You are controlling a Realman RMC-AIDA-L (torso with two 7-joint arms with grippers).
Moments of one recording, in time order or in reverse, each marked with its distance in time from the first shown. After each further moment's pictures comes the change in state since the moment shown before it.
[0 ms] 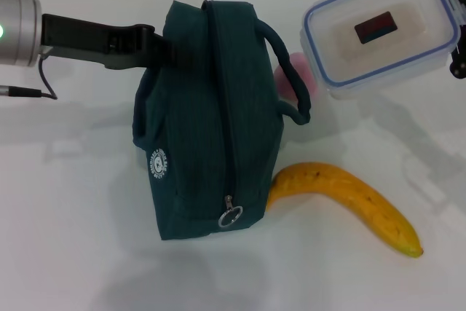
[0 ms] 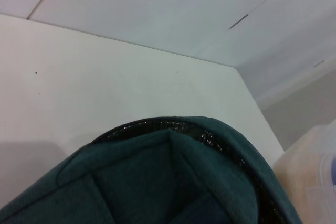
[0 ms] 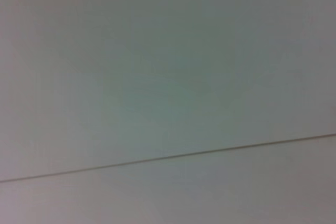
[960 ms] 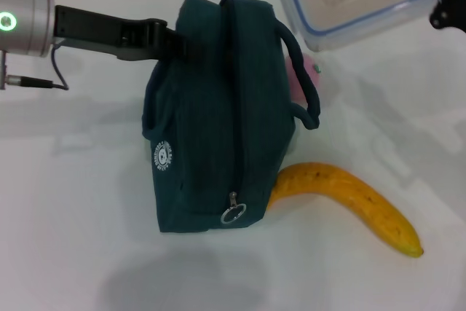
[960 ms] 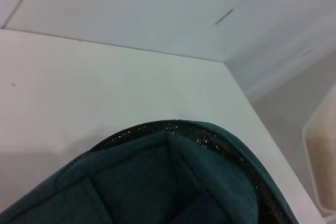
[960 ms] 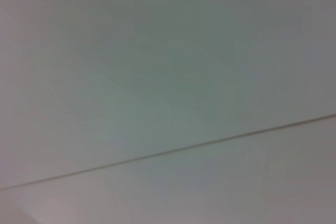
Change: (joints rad) left arm -0.046 0.006 0.000 -0.045 0.001 -0.005 0.053; right arm 0.150 0.000 0.101 0.123 -0.001 -0.062 0.018
